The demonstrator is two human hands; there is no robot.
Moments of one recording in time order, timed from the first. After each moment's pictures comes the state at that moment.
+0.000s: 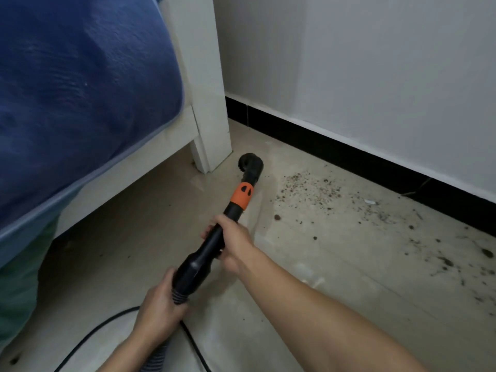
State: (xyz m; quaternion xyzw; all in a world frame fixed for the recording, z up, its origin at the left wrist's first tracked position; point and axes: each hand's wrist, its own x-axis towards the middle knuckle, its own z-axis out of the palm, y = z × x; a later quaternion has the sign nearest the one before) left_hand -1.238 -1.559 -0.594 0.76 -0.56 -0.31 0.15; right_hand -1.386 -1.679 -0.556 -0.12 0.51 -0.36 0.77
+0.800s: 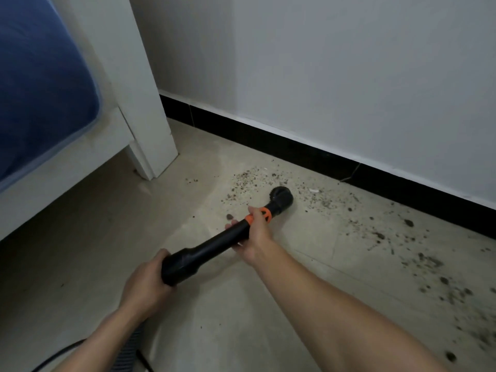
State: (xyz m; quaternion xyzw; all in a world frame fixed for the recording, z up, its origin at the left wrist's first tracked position) left_hand -1.290 -1.632 -0.603 0.69 -0.66 -0.26 0.09; right_hand -1.514 -1.693 -0.571 0.05 0.55 -0.47 0.69
